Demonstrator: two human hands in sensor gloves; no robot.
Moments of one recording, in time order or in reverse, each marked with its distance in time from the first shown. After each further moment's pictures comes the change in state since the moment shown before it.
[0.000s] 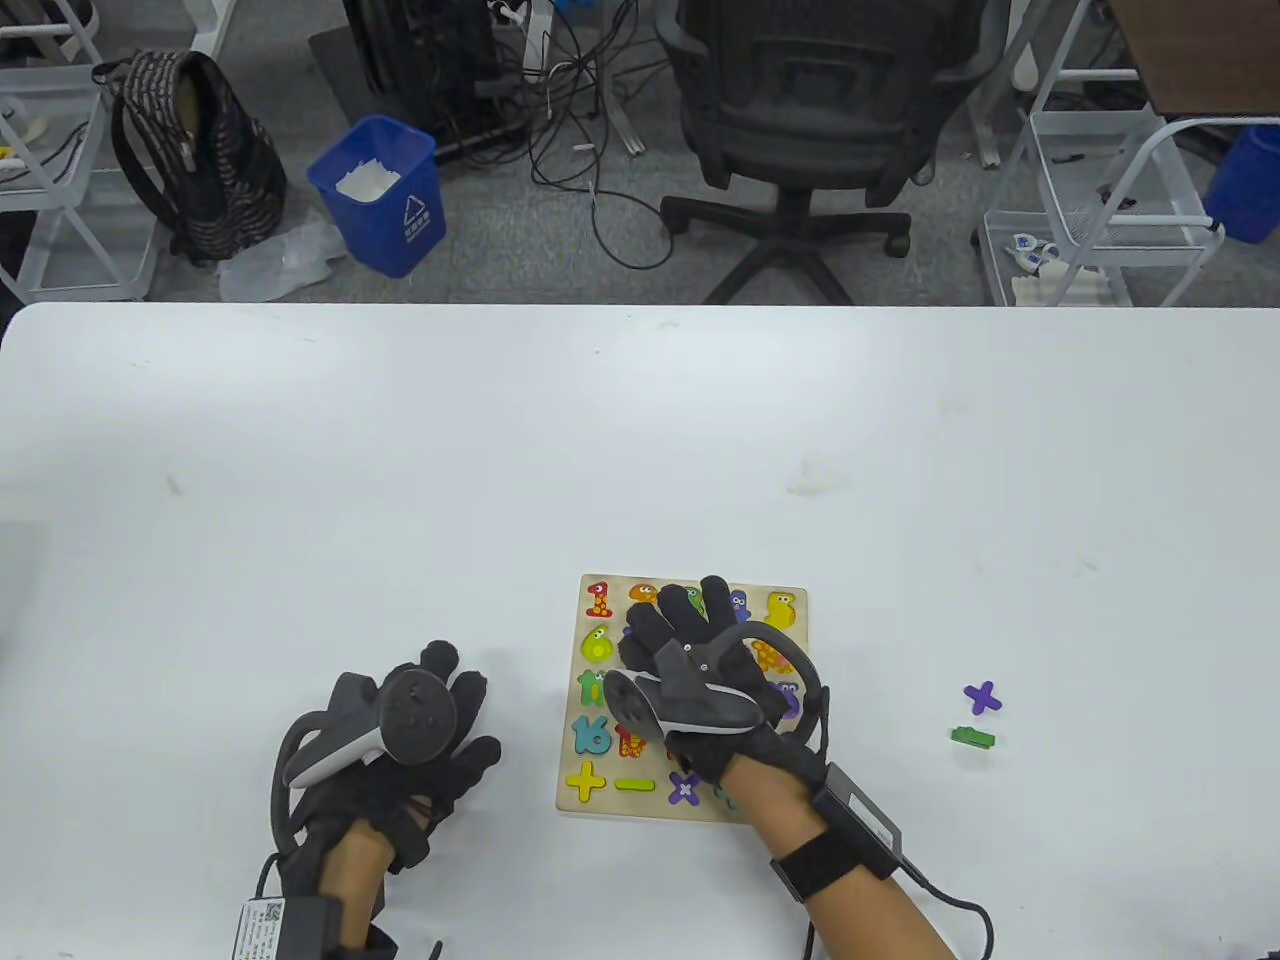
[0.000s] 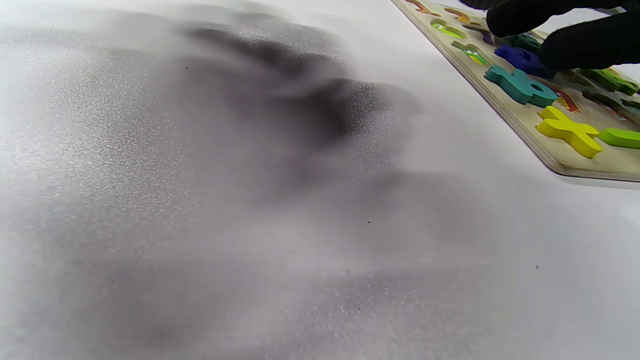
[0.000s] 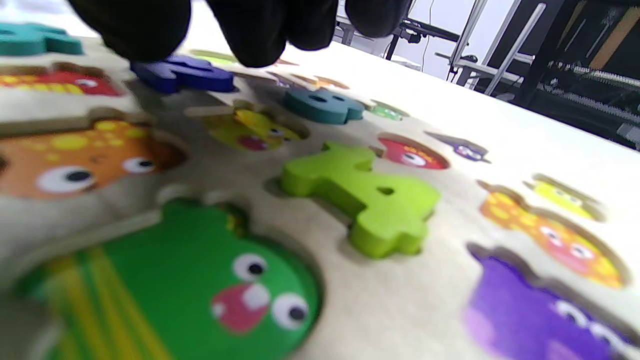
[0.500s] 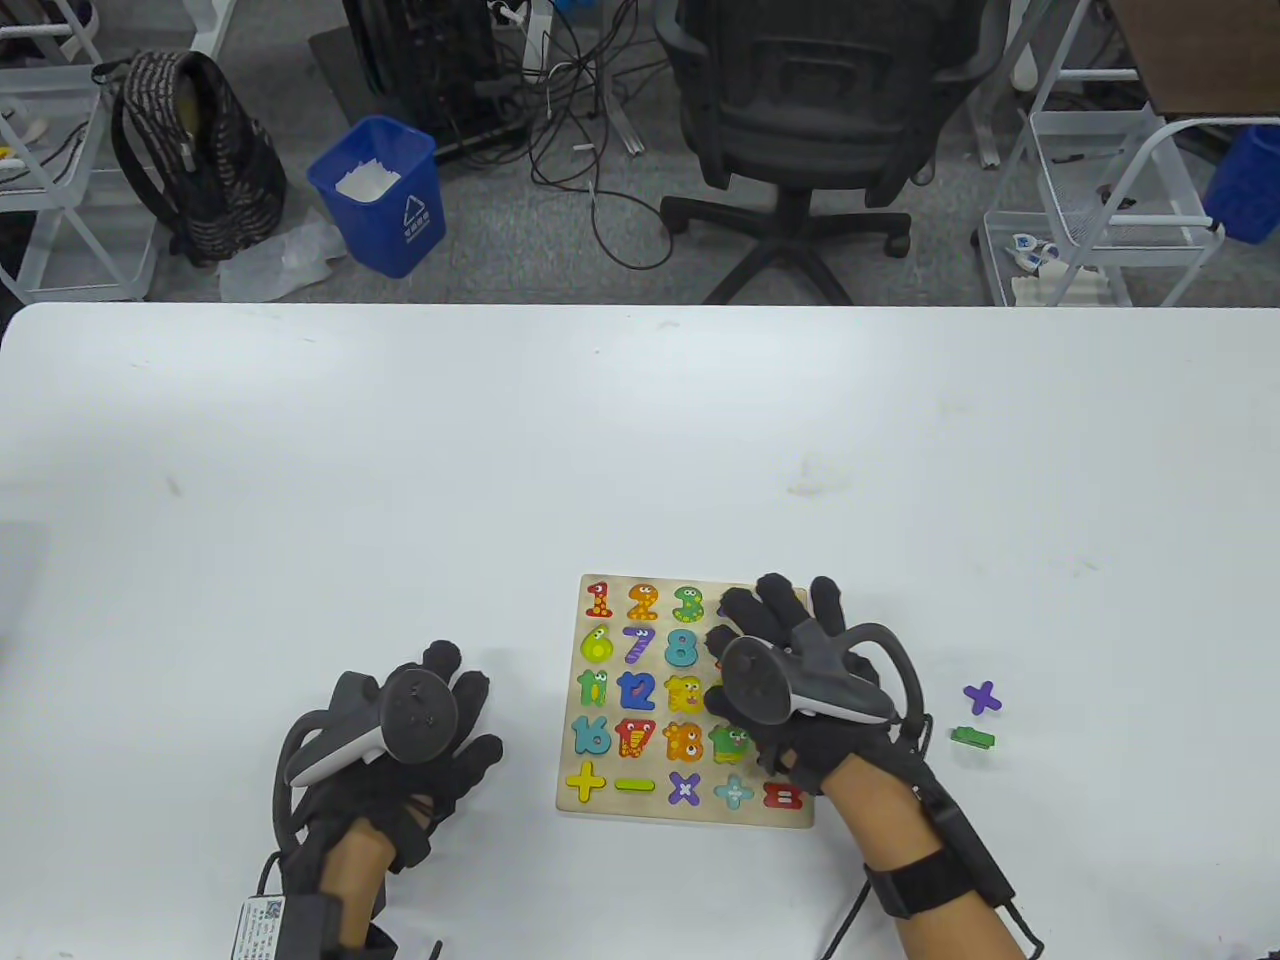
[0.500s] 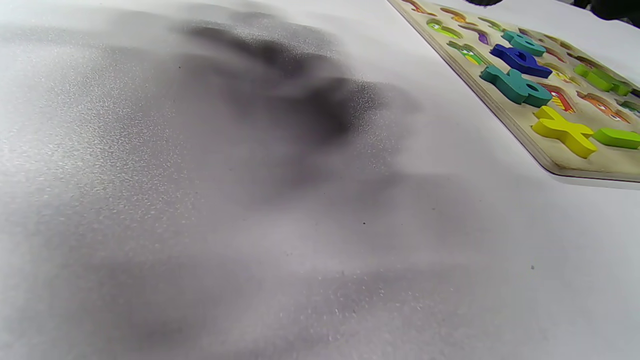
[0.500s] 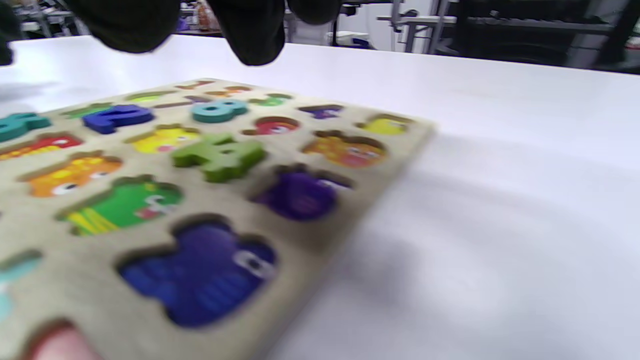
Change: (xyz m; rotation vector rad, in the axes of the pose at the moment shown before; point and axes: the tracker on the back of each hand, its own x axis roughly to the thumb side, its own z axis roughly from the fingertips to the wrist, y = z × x) left_hand 0.001 0.000 -0.001 -0.002 -0.011 -0.001; right_hand -0.086 0.007 0.060 0.036 0.110 -0.252
